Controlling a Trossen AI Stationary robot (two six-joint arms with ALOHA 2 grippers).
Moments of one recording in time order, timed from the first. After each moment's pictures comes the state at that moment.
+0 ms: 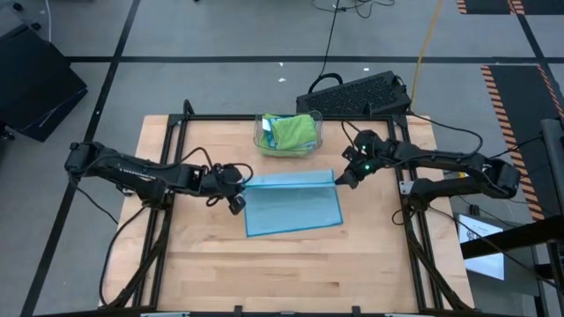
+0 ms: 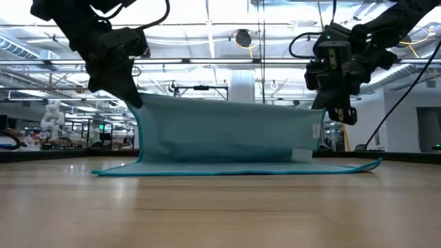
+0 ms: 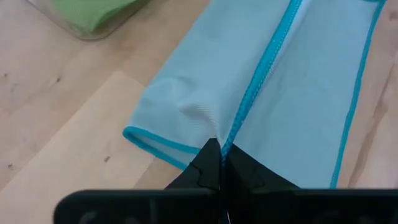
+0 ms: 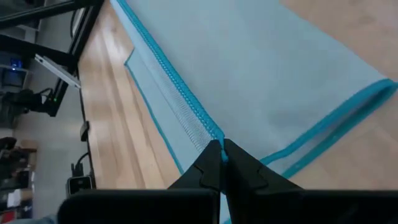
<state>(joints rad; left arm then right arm) -0.10 1.21 0.71 -0.45 -0.29 -0.64 -0.52 1.12 0.51 -0.30 -0.61 0.48</state>
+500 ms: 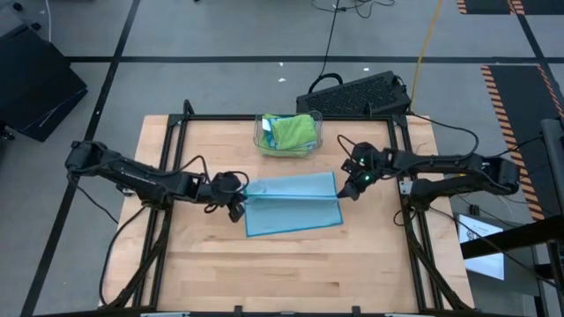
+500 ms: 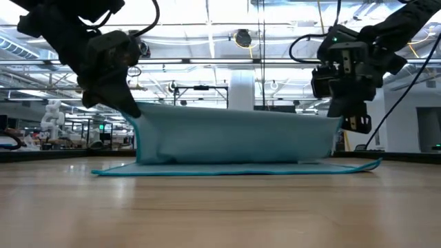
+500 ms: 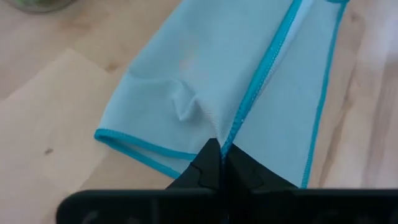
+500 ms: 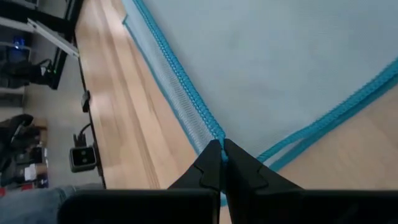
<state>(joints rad) -0.16 1.21 0.58 -0.23 -0.25 -0.72 -0.39 1.12 0.44 -0.27 -0.60 0.56</state>
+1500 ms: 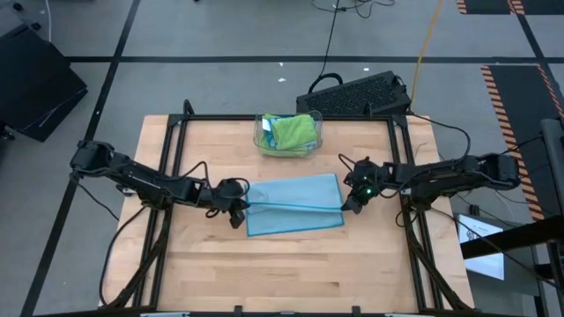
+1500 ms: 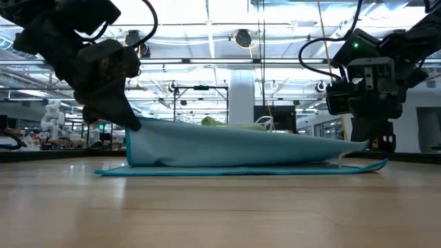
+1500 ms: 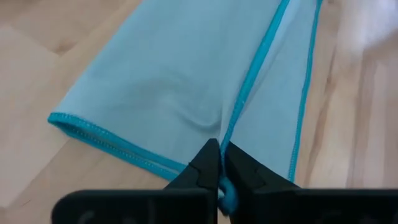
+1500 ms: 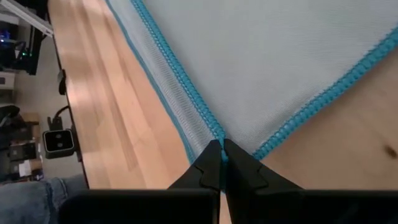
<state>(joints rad) -0.19 1.28 0.49 0.00 -0.20 -0.71 -0.22 1.12 0.27 -0.05 -0.52 0.72</state>
